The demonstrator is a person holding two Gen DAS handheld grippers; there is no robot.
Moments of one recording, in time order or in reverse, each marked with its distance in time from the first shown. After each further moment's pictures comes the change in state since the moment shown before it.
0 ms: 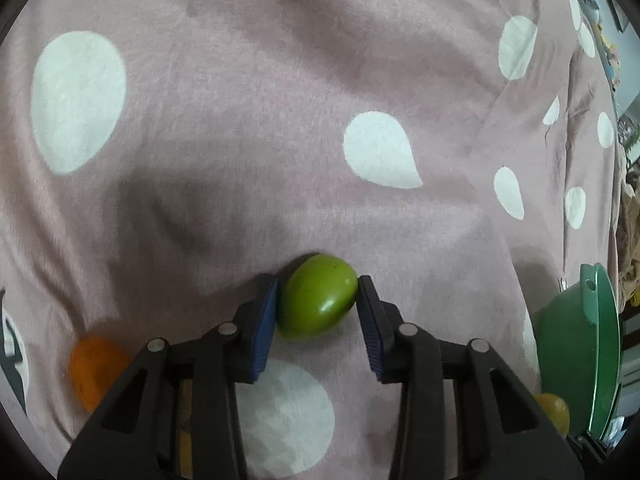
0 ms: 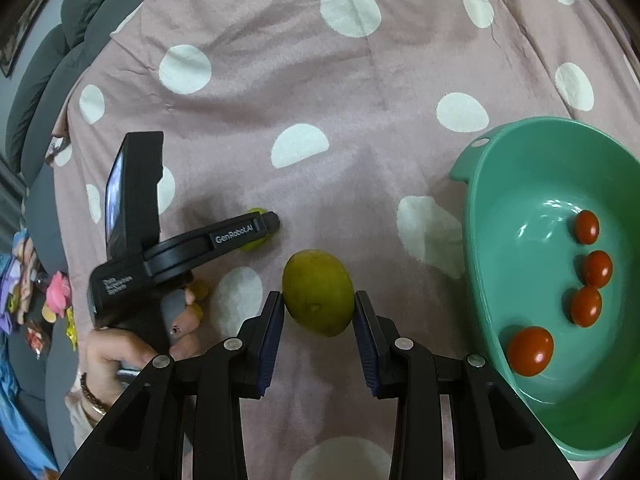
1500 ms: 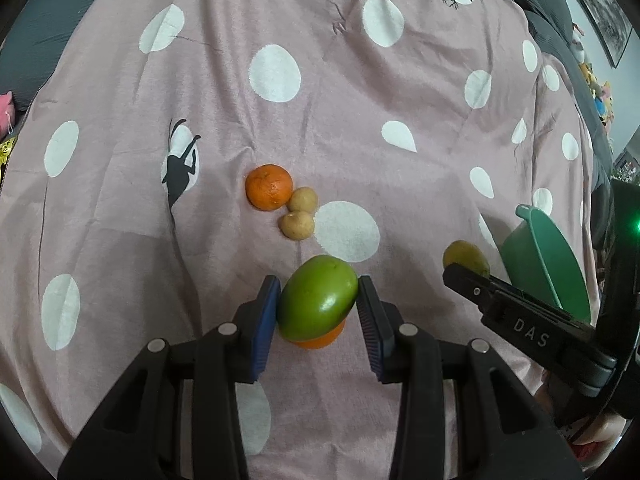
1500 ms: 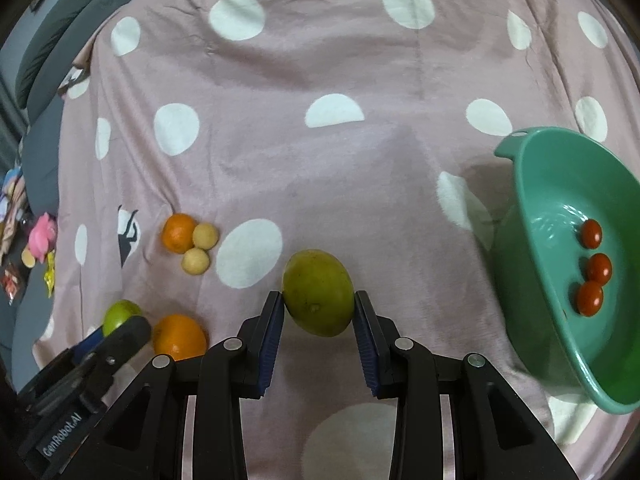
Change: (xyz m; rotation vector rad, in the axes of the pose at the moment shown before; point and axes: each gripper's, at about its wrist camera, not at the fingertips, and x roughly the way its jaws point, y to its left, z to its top) left arm -0.140 0.032 -0.130 -0.103 -0.168 0.041; right arm 0.001 0.045 -0.012 -0.177 0.046 -0.059
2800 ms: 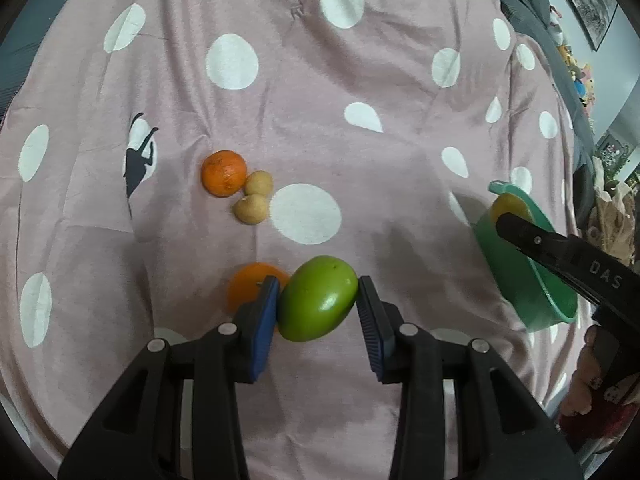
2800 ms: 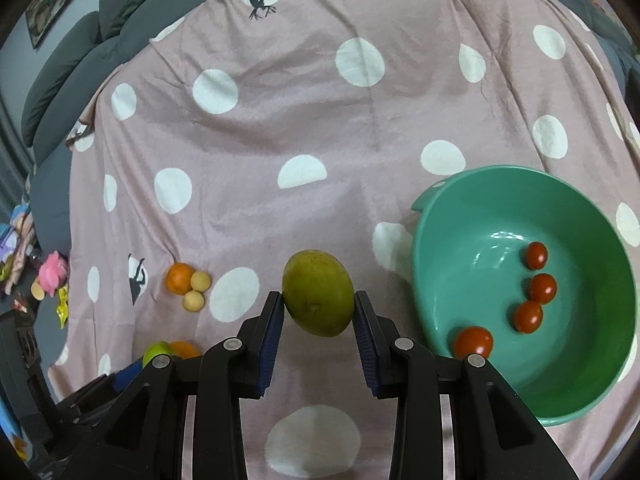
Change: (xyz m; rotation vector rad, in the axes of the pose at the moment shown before) left arm 0.004 -0.021 -0.008 0.048 0.033 -0.078; right arm -0.051 -0.044 0.002 0.077 -0.149 0.001
